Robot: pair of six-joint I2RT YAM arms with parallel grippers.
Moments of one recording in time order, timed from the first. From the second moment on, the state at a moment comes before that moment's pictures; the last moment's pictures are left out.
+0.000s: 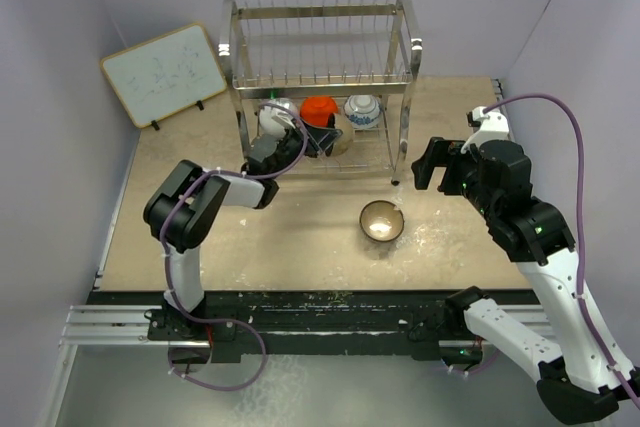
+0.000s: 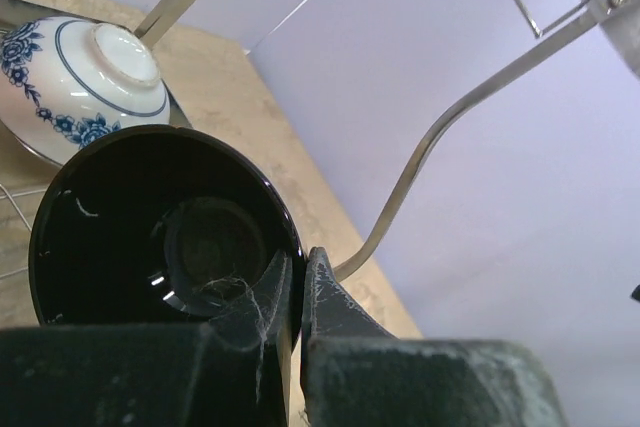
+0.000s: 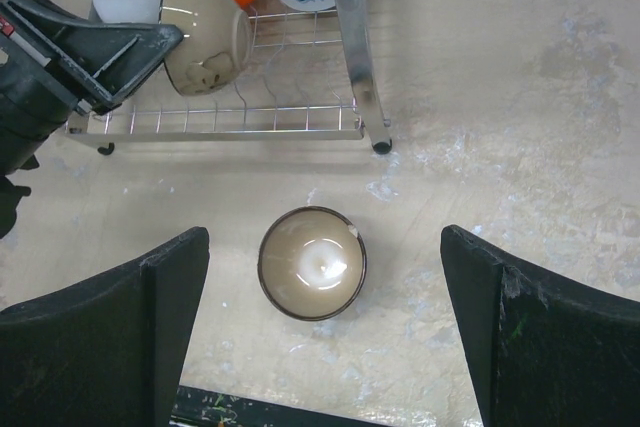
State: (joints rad) left arm -0.52 1.92 0.93 1.15 0.28 -0.90; right arm 0.40 0.83 1.18 -0.80 0.20 0.32
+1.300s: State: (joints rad) left arm -0.49 2.26 1.14 1.39 0.26 -1.28; right arm 0.40 0.84 1.16 -0.77 0.20 0.32
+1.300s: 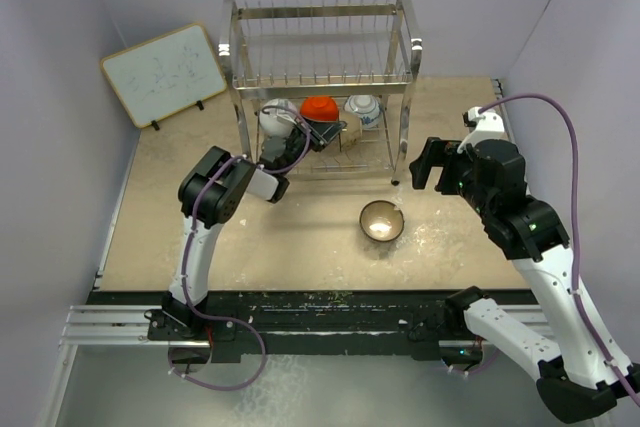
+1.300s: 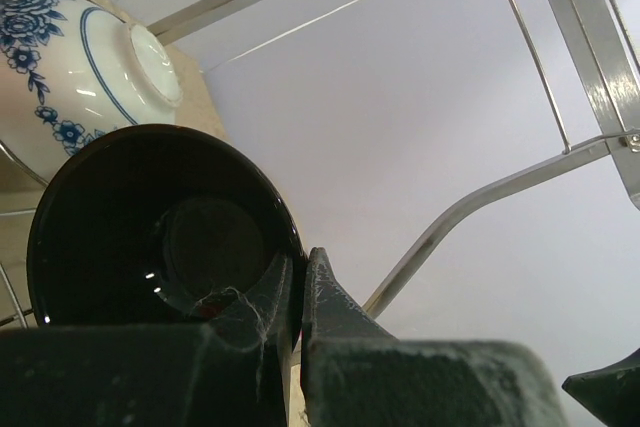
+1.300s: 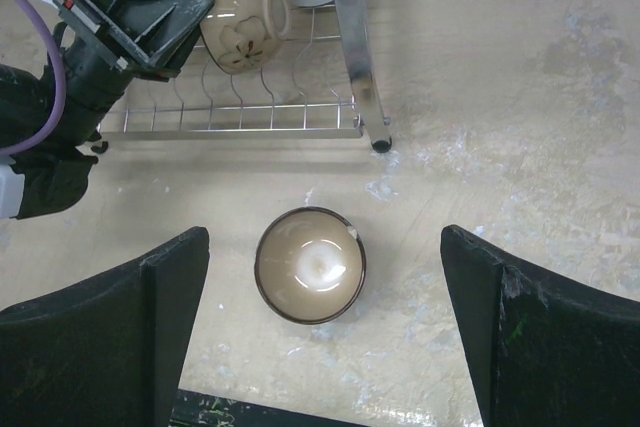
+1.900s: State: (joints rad) left arm -0.49 2.18 0.96 1.43 0.13 -1.27; right arm 0.40 0.84 1.15 -0.77 0.20 0.32
